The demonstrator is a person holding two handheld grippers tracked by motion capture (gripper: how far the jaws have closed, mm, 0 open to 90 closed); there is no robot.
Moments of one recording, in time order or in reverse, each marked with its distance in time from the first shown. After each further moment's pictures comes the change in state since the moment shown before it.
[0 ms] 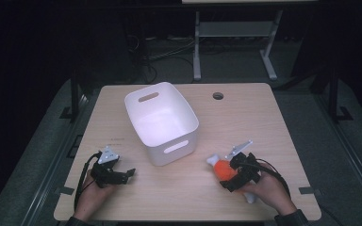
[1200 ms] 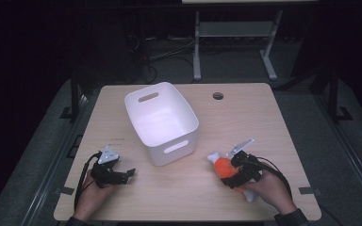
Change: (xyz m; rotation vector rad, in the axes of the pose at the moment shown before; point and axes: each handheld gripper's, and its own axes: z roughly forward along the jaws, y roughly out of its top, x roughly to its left) left arm 0.000 0.000 0.000 -0.001 -0.001 -0.001; right arm -0.002 0.003 -0.007 0.004 -0.007 0.038
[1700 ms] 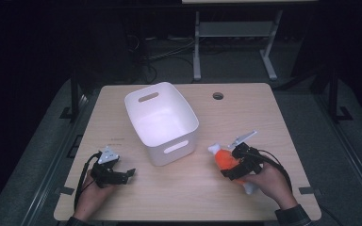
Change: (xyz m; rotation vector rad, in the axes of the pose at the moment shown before) left arm 0.000 0.000 0.000 0.000 0.000 0.000; right arm -0.010 0.015 -0.012 -0.042 -0.013 0.028
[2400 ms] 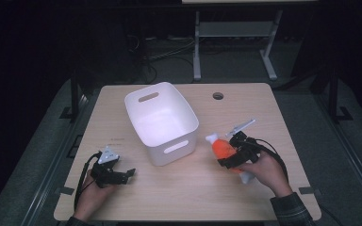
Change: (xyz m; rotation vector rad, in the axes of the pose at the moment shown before) left arm 0.000 0.000 0.000 0.003 0.000 0.003; right arm -0.011 0.028 -0.006 -0.029 -0.001 0.012
